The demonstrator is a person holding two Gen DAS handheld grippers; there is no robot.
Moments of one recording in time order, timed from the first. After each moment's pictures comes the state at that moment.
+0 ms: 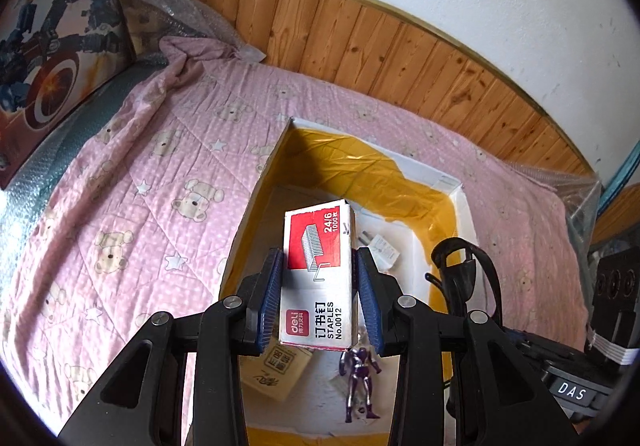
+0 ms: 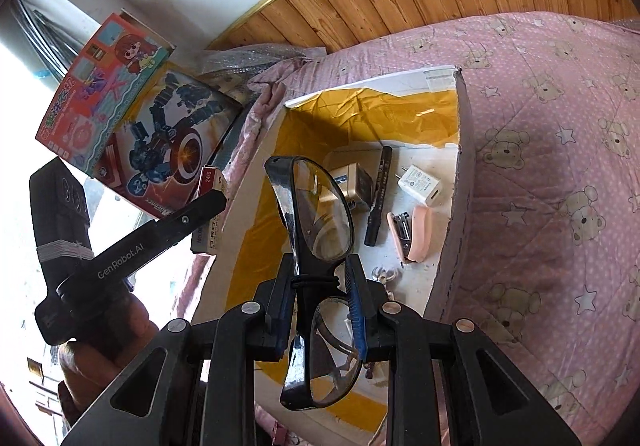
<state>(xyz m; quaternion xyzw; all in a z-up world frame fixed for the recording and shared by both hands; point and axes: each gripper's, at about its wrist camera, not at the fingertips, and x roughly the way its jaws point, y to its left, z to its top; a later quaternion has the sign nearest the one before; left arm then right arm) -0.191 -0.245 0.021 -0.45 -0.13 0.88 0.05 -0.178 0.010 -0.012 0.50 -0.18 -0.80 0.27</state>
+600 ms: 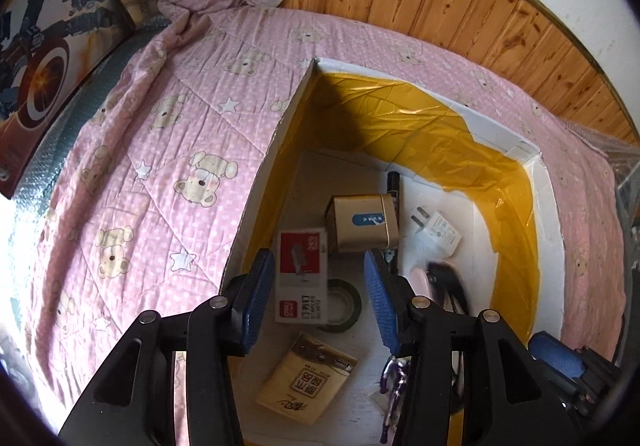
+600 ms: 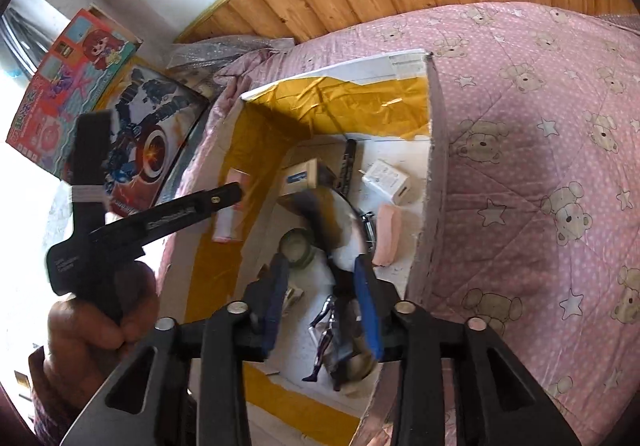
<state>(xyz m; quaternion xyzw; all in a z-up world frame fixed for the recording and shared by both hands) -0.245 -0.228 -0.025 -0.54 -0.07 0.84 0.00 -0.192 0.010 -0.031 0.52 -0.15 -0.81 0.24</state>
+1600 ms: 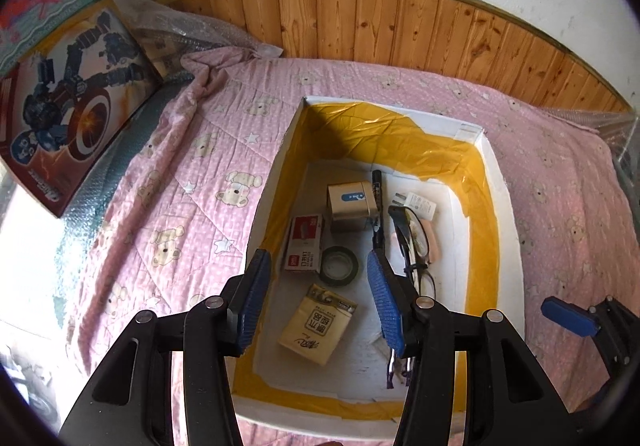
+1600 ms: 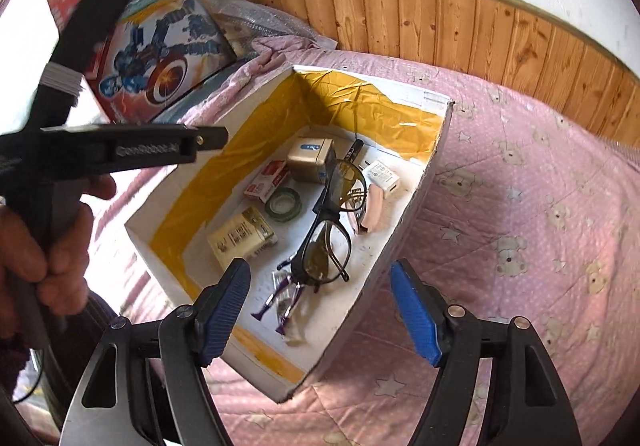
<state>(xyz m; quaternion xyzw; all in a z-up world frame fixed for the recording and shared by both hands) -0.152 -0.201 0.042 -0.47 0.00 0.88 -0.02 -0.115 -0.003 -0.003 0.45 0.07 -0.85 0.26</state>
